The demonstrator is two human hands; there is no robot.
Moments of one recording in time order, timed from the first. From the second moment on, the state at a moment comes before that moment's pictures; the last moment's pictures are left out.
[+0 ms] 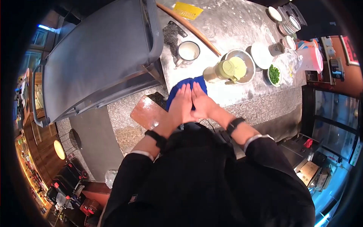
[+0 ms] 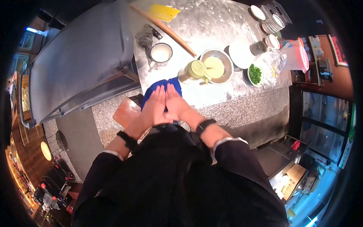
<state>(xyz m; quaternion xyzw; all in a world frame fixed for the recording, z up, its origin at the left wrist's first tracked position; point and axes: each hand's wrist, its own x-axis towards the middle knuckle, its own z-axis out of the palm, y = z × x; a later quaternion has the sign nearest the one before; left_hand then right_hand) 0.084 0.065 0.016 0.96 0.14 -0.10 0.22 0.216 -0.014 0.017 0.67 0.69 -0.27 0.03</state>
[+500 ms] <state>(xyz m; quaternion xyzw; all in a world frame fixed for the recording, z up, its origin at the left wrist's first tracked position) 0.081 0.067 -0.019 0.97 0.16 -0.01 0.19 0.211 -0.013 0.020 0.70 0.67 -0.26 0.01</state>
